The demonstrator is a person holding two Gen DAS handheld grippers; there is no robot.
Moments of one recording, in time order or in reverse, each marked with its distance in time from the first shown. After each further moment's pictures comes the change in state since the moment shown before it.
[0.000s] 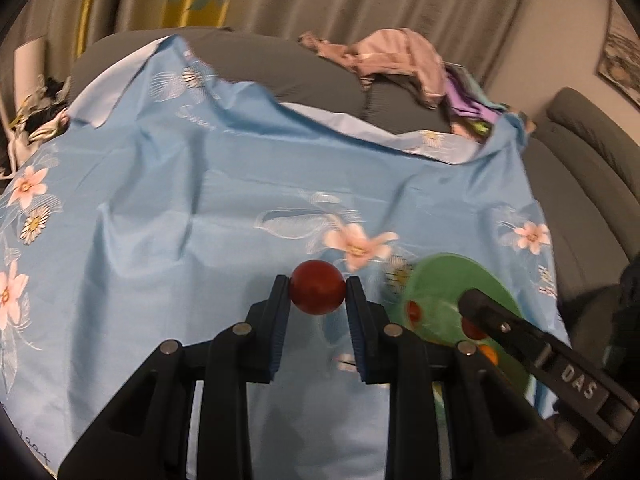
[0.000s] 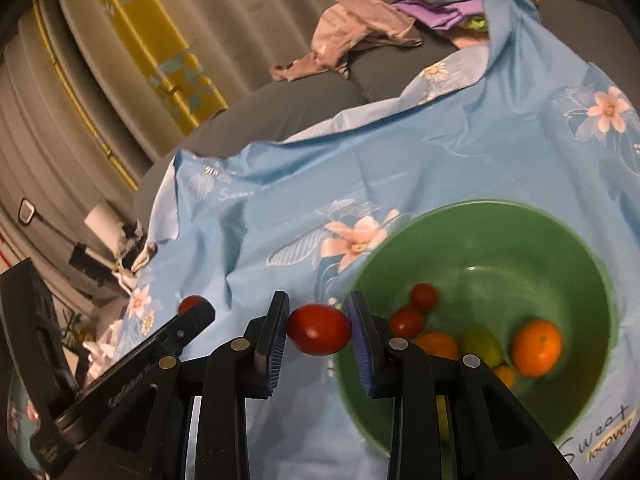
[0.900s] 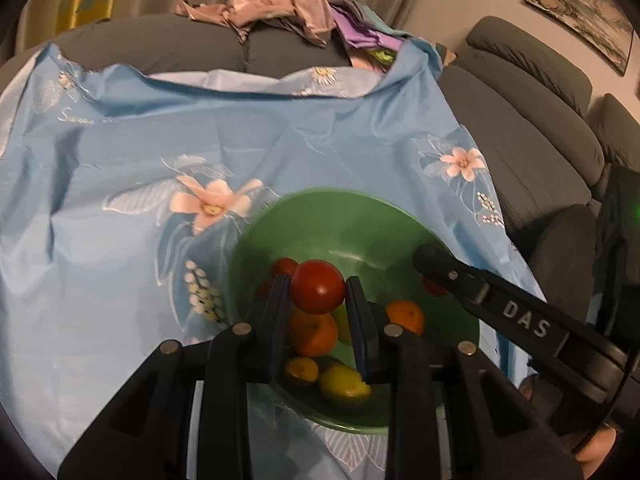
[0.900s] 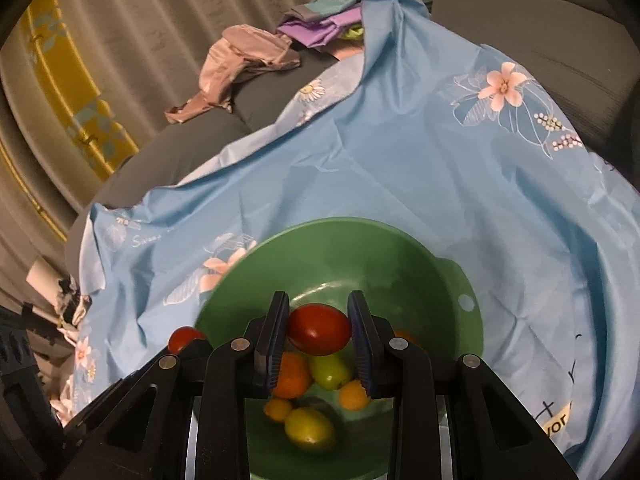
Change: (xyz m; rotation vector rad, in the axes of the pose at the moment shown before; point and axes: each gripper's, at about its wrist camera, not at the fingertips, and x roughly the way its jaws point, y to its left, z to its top) left arm 0.047 -0.086 -0.029 0.191 0.153 -0.228; right arm -0.024 -0.081 0.007 0.145 -0.054 -0.265
